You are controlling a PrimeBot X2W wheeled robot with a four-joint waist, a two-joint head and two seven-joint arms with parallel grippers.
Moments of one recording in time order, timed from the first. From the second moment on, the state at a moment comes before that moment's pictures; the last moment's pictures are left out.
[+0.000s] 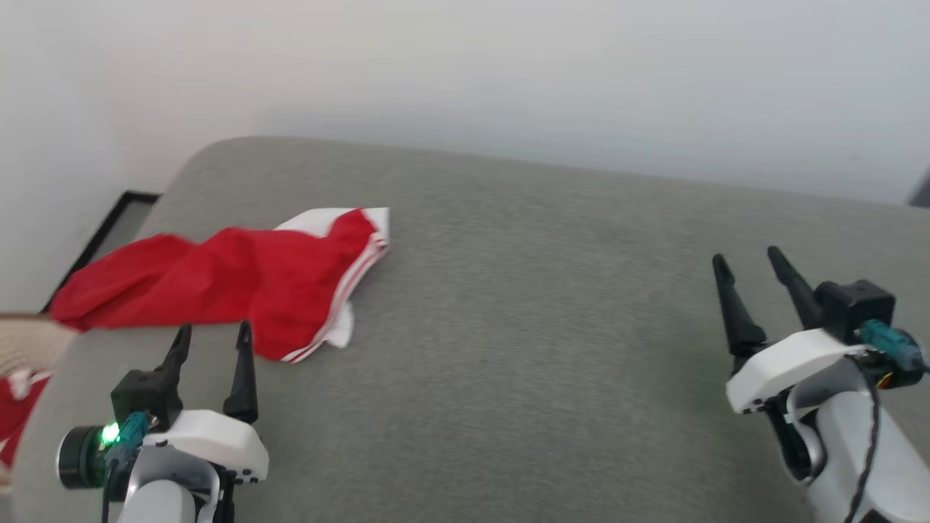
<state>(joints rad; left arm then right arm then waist) -0.20 0.16 0.03 0.44 -0.13 -0.08 -0.26 -0.38 -0.24 0.13 0.56 0.33 0.13 -0.26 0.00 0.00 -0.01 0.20</state>
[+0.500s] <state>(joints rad) -0.10 0.13 0.12 0.39 -0.14 -0.03 -0.26 -0.34 -0.15 0.27 0.54 0.38 0.13 -0.26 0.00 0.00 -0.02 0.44</state>
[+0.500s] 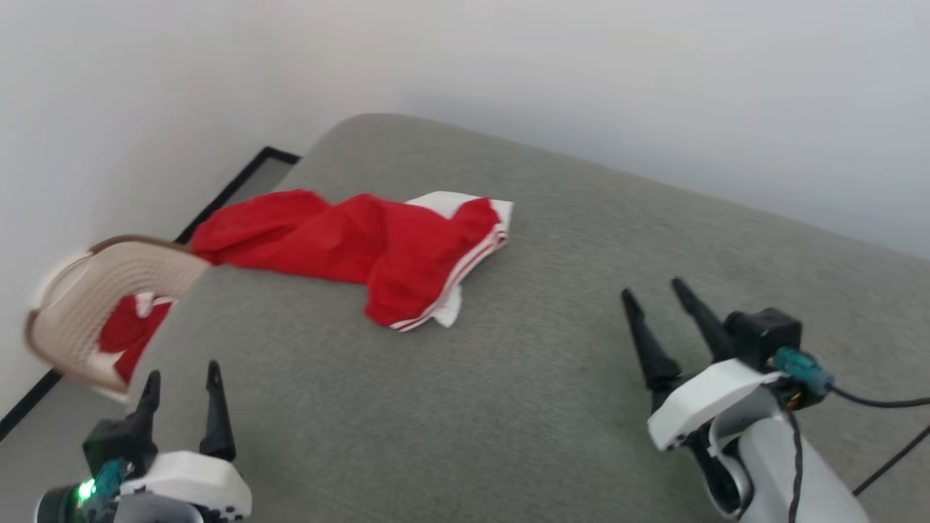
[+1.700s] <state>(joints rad) -0.57 0.27 -0.05 0.62 -0.21 -0.13 -0.11 -0.42 -0.16 0.37 0.46 0.41 0.13 -0.26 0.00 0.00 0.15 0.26</state>
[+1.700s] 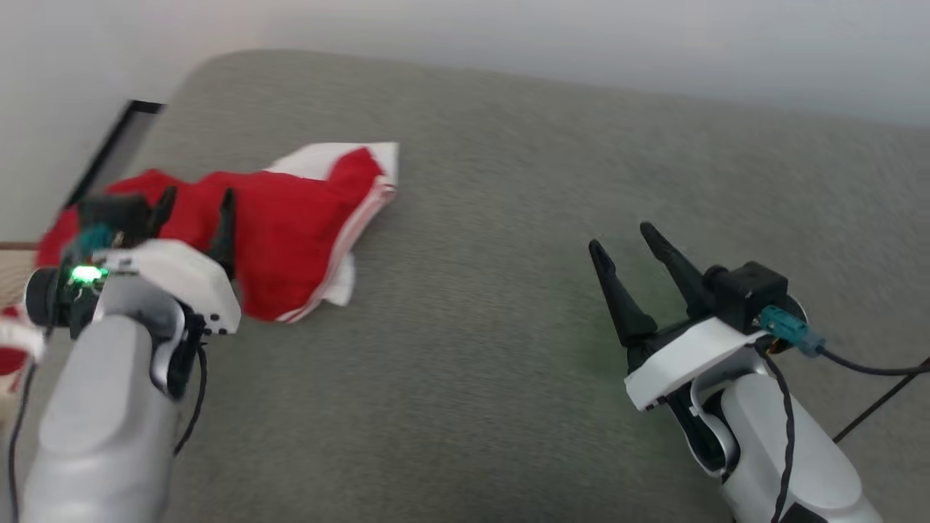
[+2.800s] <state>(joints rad) -0.80 0.59 -0.47 0.89 -0.79 -0.13 0.34 -0.50 -0.14 0.36 0.37 0.41 0.13 -0.26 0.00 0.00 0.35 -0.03</state>
